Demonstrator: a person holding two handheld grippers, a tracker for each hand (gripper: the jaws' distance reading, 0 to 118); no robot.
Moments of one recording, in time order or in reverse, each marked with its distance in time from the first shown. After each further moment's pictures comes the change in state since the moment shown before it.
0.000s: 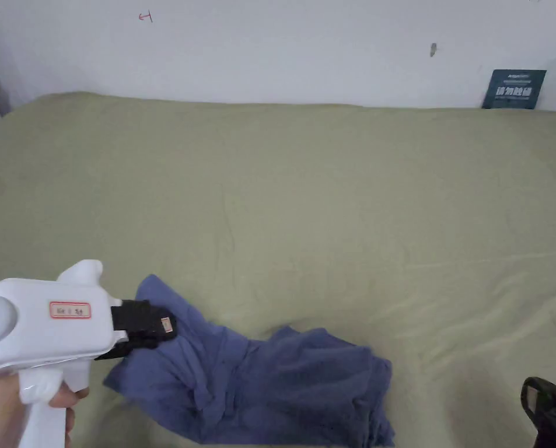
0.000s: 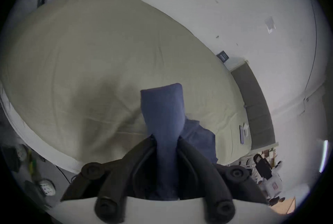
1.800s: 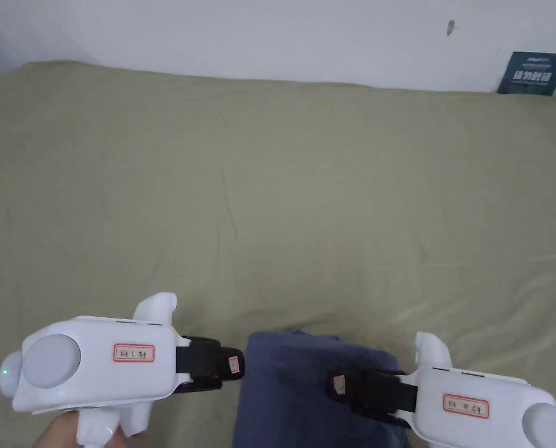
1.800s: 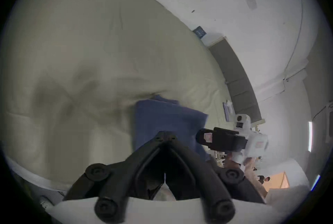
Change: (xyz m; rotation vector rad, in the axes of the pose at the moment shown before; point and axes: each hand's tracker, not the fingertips) left arm -0.038 -0.010 -0.086 -0.195 -0.235 -0.037; right arm -0.059 -0.037 -0.224 -0.592 0.729 -0.417
